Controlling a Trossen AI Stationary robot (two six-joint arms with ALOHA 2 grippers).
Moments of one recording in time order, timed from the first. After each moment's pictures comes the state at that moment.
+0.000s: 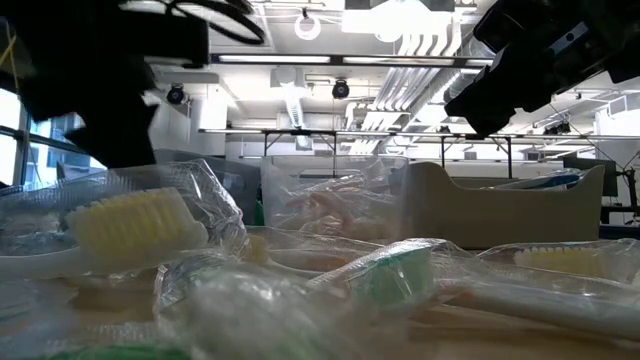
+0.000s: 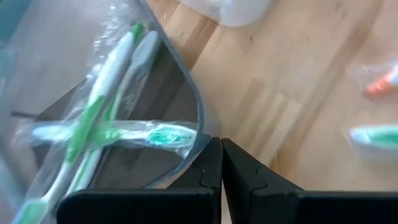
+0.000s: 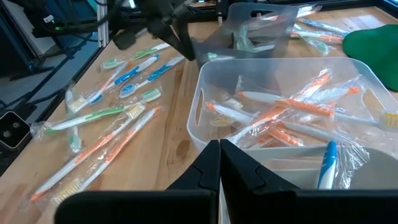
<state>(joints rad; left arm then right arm) -0.60 1.82 1.20 -0.88 -0.59 -1.10 0.20 1.10 0.36 0.36 0.07 0.18</state>
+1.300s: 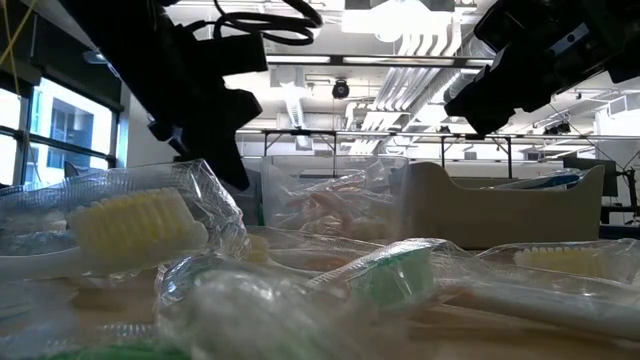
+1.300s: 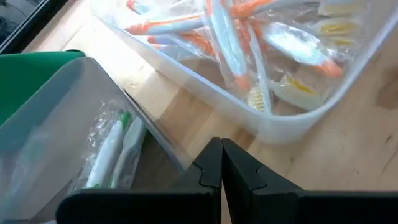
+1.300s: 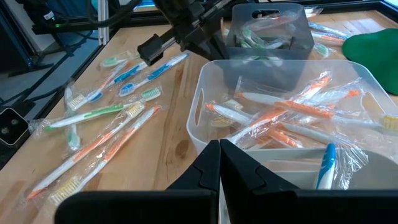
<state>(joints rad) -0.46 1.82 1.14 -0.60 -0.82 -0.89 0.20 1.10 0.36 0.36 0.07 0.16</state>
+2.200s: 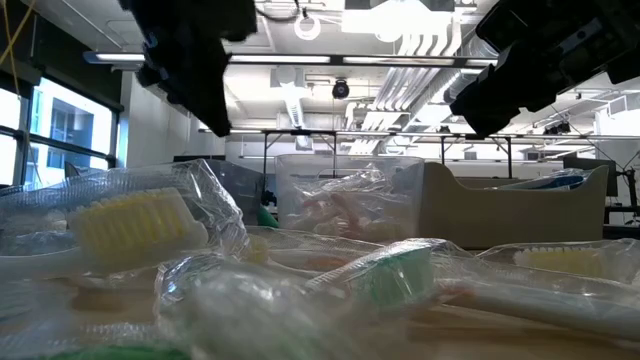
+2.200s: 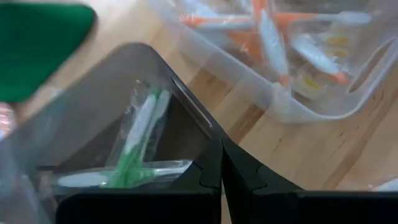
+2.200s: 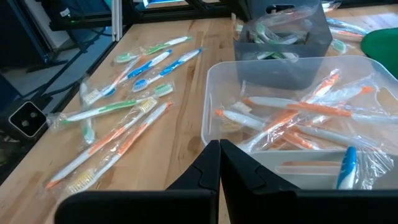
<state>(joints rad) -0.35 1.59 1.20 -0.85 -0.55 -0.97 0.20 1.11 0.36 0.36 0.02 0.16</state>
